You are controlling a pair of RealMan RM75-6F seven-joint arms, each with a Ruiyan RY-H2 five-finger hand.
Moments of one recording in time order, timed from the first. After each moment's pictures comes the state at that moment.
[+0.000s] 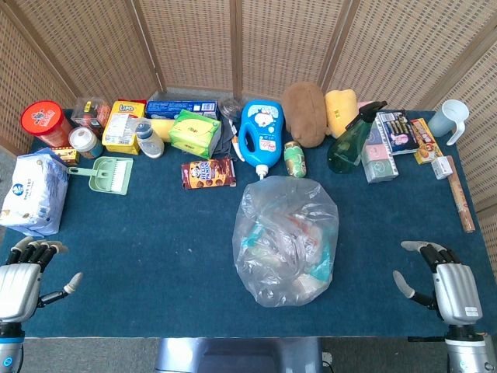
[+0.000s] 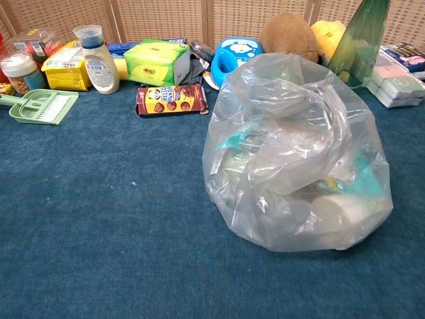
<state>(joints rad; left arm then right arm) -0.02 -1.18 0.00 -1.75 1.55 1.54 0.22 0.03 -1.14 0.06 -1.80 -1.58 1.57 0.04</state>
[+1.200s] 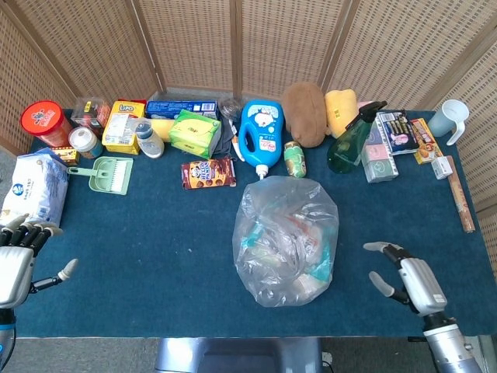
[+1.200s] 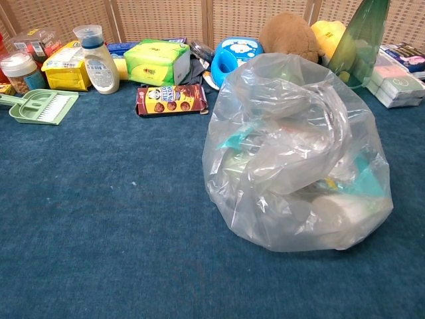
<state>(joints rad) -0.07 -1.07 -0.06 -1.82 1.57 1.54 0.24 0.16 -1.07 0.02 -1.85 -1.60 1.32 0.28</state>
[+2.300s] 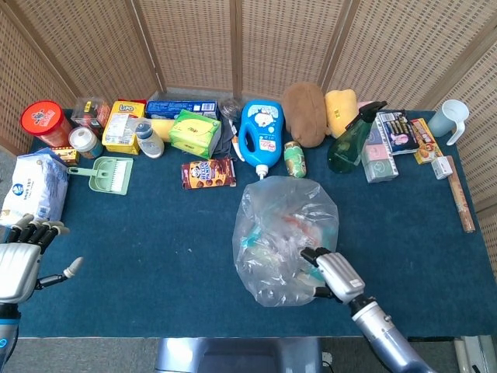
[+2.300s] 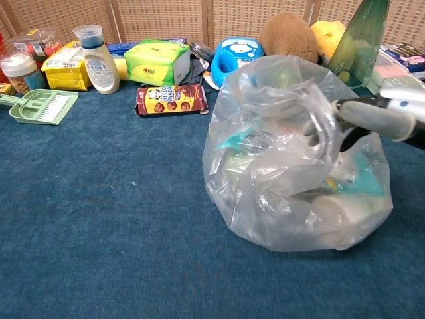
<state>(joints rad) -0.10 -1.08 -0.05 -1.78 1.55 1.49 0.20 0.38 -1.30 0.07 -1.90 -1.50 1.05 0.08</state>
